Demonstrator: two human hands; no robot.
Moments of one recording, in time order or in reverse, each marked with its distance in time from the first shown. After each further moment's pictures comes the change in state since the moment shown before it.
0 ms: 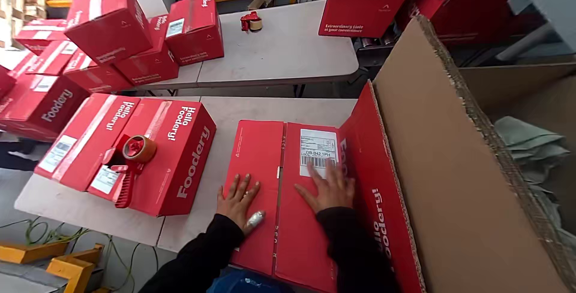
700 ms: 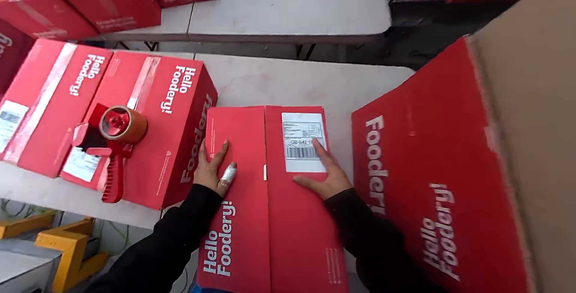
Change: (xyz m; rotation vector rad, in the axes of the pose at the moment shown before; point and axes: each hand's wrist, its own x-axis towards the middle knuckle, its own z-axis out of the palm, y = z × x) left_hand 0.015 -0.118 -0.020 -0.444 0.254 -0.263; right_hand 0.016 -0.059 0.031 0.502 -0.240 0.140
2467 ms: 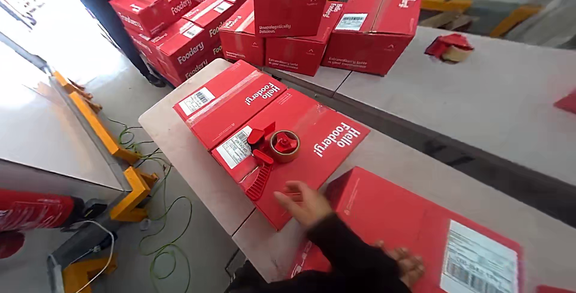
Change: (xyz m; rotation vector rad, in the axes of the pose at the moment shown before) left_hand -0.047 0.100 -0.129 -0.074 -0.445 0.228; right_hand -0.024 -0.309 0.207 -0.089 -0.674 -0.343
